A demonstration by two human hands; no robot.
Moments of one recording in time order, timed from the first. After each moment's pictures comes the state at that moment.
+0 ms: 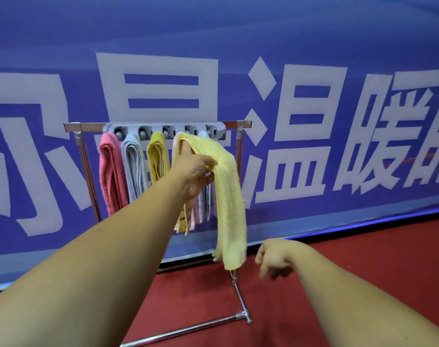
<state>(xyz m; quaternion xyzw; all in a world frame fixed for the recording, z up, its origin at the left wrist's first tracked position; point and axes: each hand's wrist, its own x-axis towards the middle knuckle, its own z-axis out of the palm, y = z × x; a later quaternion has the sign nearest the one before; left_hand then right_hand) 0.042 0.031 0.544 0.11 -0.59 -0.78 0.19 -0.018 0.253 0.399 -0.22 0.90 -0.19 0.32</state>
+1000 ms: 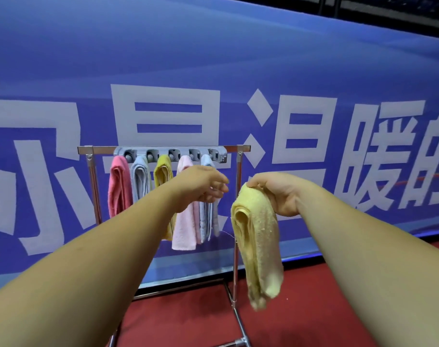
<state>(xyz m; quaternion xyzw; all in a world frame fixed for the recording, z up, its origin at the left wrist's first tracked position) 0.090 0.029 0.584 0.05 -0.81 -0.57 0.11 -0.013 0.241 0.584 -0.16 0.74 -0.59 0.27</state>
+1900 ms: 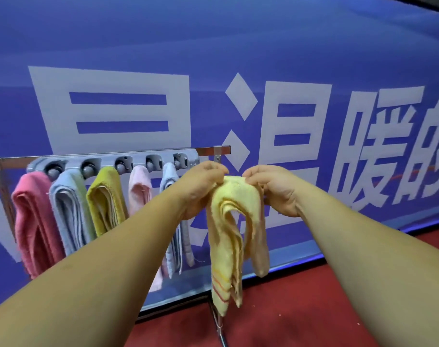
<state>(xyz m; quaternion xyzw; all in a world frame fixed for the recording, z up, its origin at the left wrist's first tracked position) -0.107 0.042 0.572 0.01 -0.72 -0.69 0.09 -0.182 0.236 0.579 -0.23 0.72 -0.63 0.15</state>
